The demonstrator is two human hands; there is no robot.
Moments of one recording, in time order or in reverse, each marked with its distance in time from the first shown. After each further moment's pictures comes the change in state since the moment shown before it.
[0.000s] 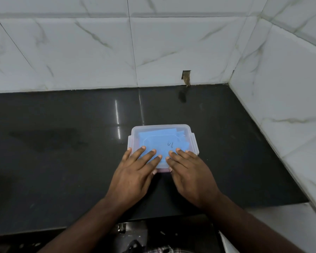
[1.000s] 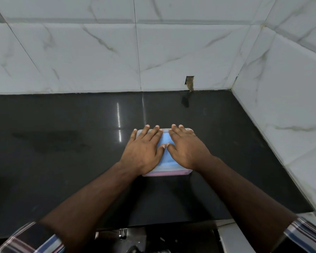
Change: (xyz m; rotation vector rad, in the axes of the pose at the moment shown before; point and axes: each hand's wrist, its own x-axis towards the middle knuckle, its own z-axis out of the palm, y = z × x) left_hand 0.085 -0.015 -0.011 0.024 -0.299 -0.196; right_hand 0.098 0.022 -0.010 -0.074 -0.403 0.163
